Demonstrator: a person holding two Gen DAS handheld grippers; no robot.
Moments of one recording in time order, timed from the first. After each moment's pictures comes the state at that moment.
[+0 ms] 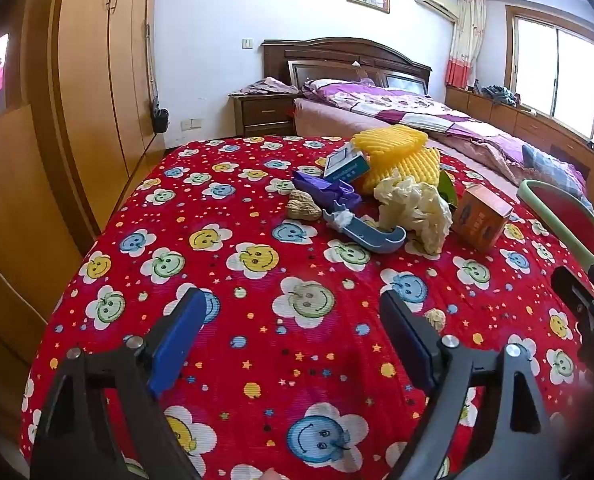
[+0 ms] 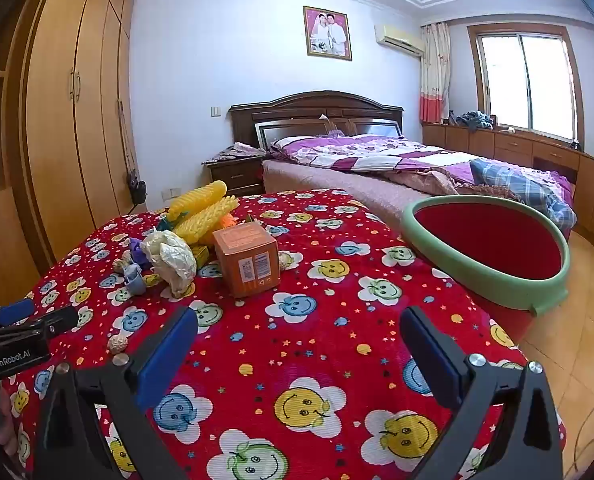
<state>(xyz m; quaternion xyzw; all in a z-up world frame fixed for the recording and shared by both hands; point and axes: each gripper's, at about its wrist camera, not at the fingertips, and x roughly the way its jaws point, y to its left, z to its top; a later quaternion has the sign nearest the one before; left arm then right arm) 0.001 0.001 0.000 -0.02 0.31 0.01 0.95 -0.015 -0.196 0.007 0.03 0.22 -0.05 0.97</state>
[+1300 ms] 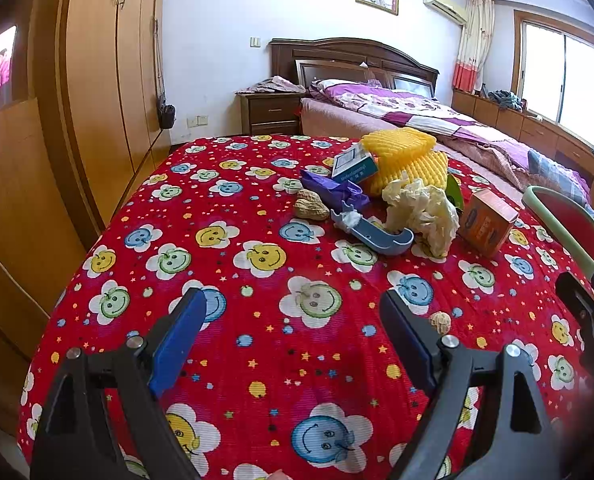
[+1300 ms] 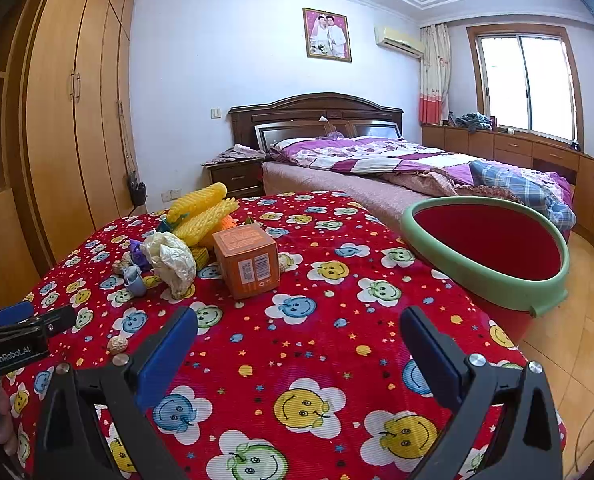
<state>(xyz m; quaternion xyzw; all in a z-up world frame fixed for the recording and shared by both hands) -0.003 0.004 0.001 -0.02 0.30 0.01 0.95 -0.016 -0.196 0.009 0.04 0.22 -0.05 0.97</state>
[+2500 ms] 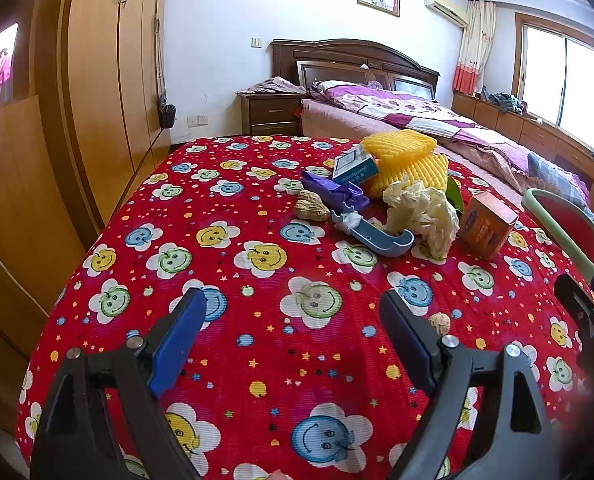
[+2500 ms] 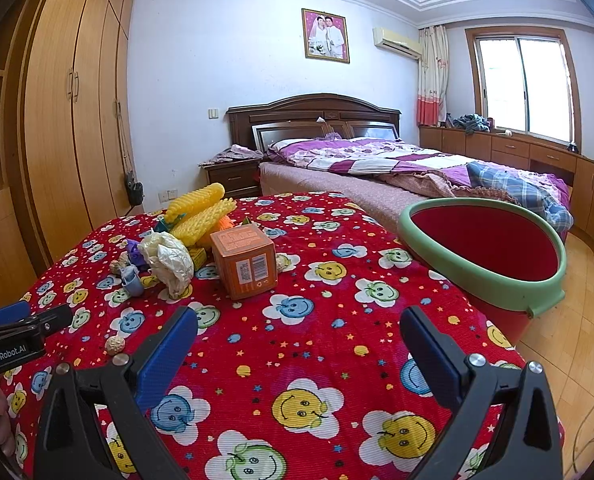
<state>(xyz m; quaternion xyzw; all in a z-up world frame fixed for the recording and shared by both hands) -0.004 0.006 0.001 -0.03 0.30 0.01 0.95 -0.017 -0.199 0.009 0.04 0.22 -0.05 0.97</state>
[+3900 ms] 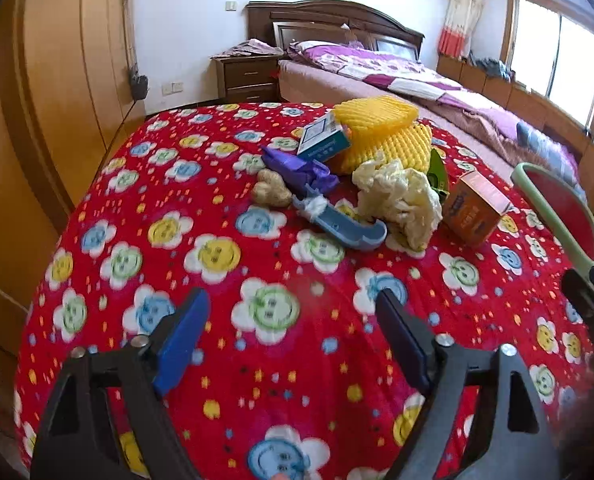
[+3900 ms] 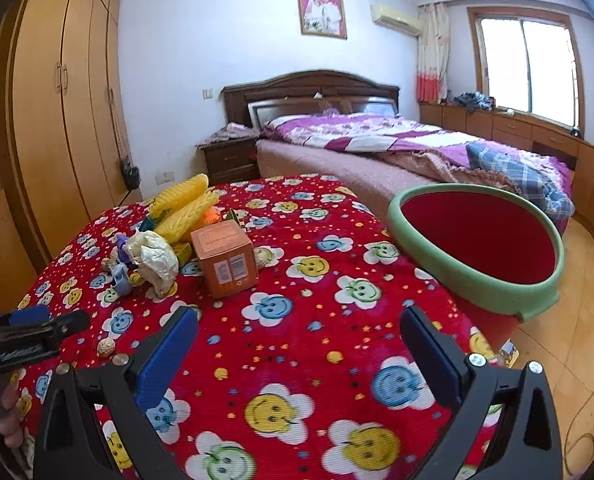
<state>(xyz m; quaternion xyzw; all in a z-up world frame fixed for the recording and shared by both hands) 0.036 -0.020 0.005 -0.01 0.38 -0.02 0.92 -0.003 -0.225 0.024 0.05 0.27 -0.04 0.96</state>
